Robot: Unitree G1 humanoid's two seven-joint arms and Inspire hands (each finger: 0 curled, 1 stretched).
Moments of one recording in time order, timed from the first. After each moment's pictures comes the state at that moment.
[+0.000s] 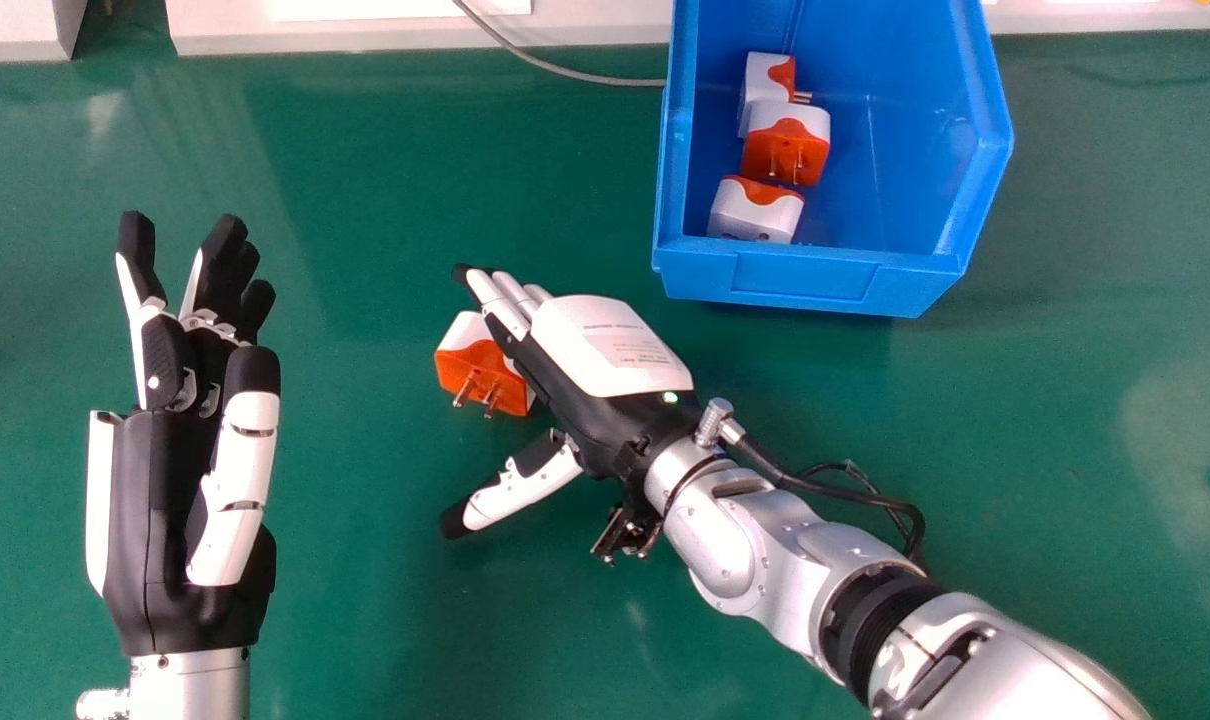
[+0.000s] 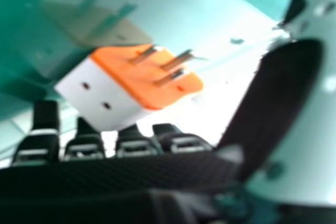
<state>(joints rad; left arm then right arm) 0.06 0.04 0.25 0.49 -0.41 -0.97 -0.48 -0.81 0.12 0.56 1.37 -0.72 -0.38 -0.43</state>
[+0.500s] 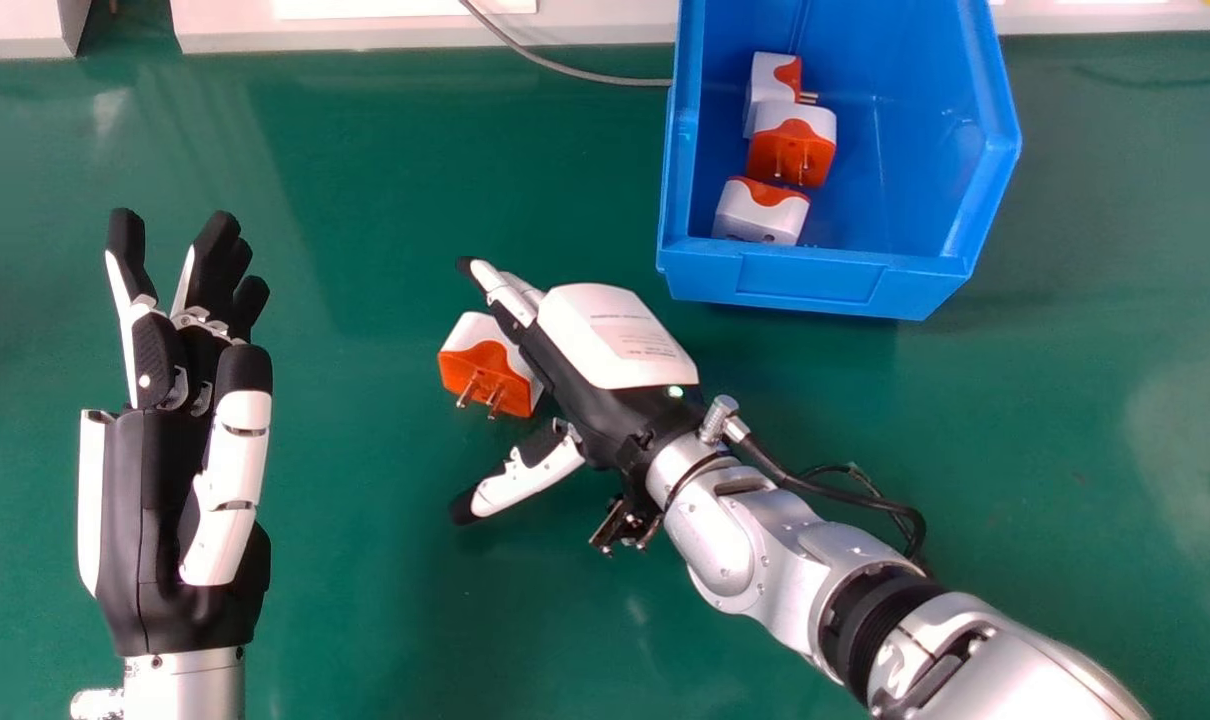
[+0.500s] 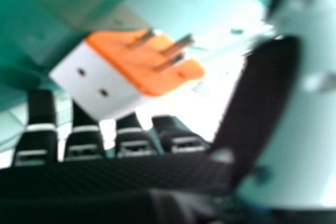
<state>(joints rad) 0.06 0.05 0.25 0.49 -0.42 -0.97 -0.48 -0.81 0.12 0.55 1.37 -0.72 -0.38 -0.49</state>
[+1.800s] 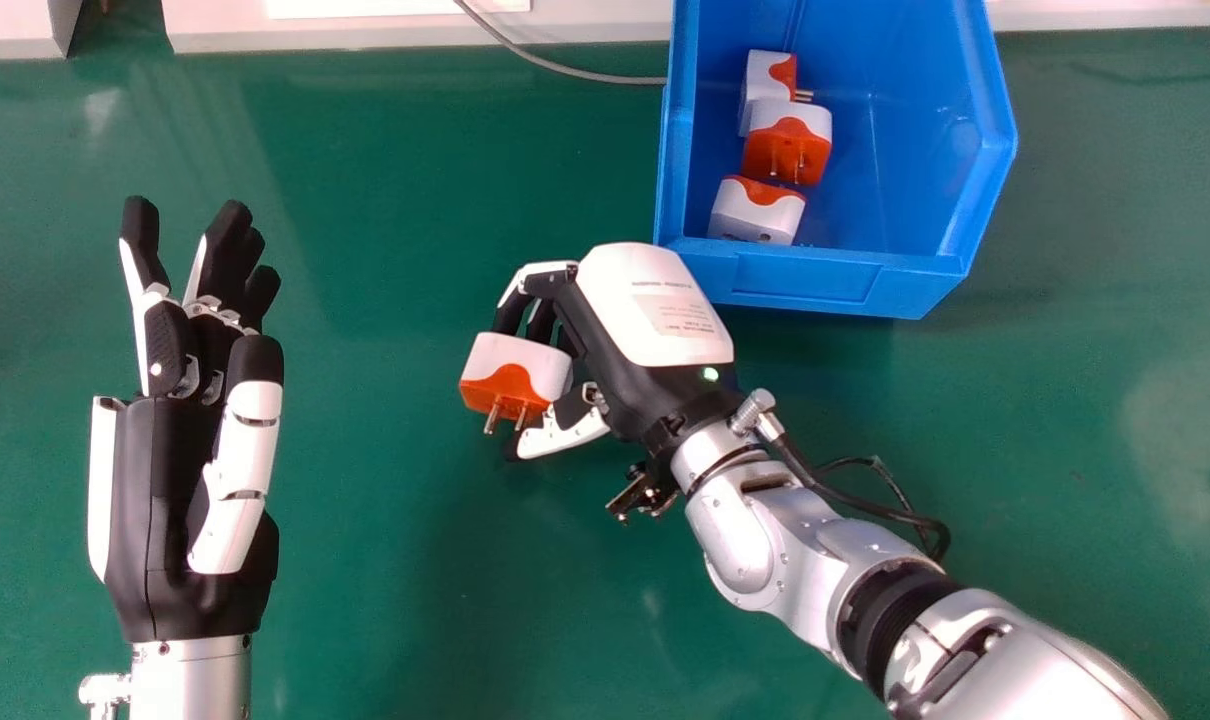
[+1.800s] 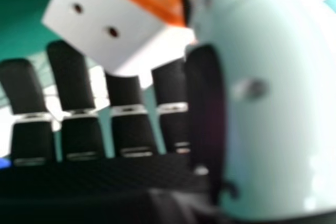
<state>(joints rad) 0.03 0.05 0.25 0.51 -0.43 -0.97 -0.50 -0.81 0.08 0.55 1.37 -0.72 -0.43 -0.67</state>
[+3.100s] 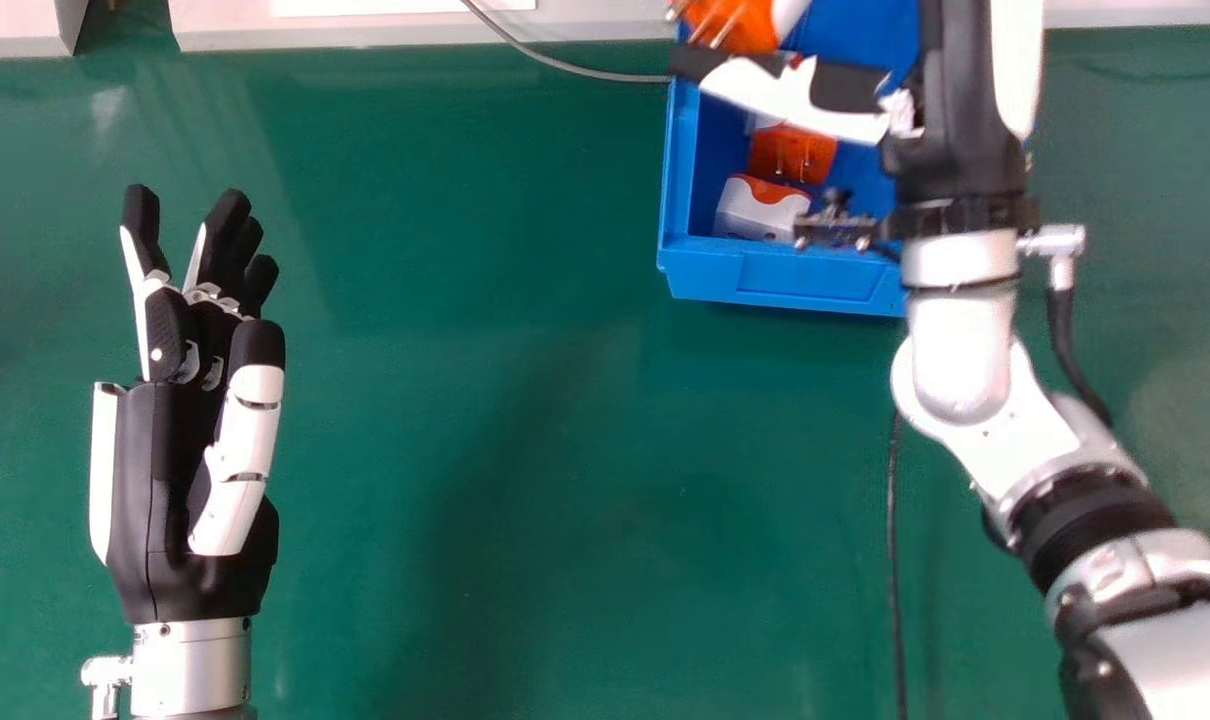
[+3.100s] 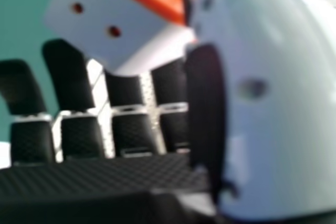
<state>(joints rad) -0.01 0.05 0.26 0.55 -0.43 -0.96 -0.50 -0.84 -0.20 0.11 1.05 -0.48 -0.92 -0.69</state>
